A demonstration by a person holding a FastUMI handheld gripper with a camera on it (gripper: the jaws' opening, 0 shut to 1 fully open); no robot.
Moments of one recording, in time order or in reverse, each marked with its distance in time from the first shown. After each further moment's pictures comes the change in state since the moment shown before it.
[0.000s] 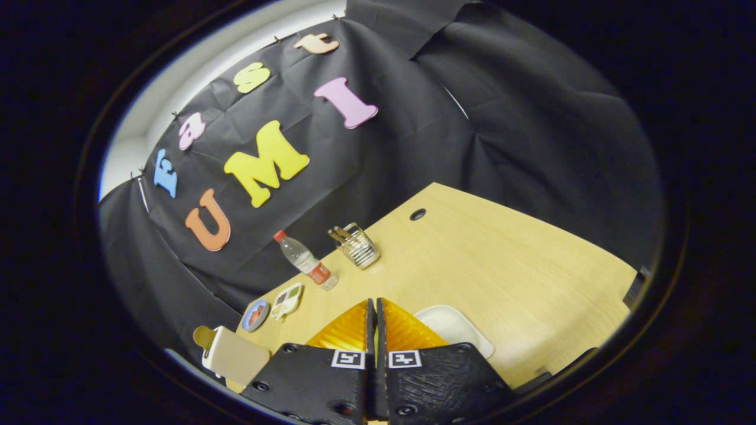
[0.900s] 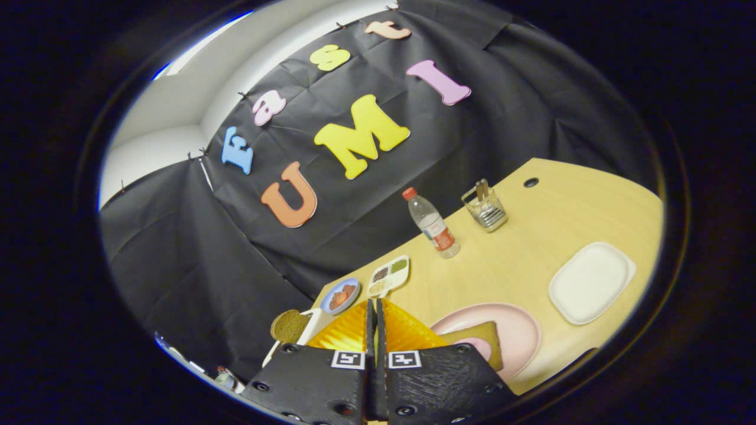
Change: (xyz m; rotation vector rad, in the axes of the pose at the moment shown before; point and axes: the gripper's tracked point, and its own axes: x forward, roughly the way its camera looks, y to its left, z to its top) arm 0.001 0.219 -0.127 -0.038 0.093 0.311
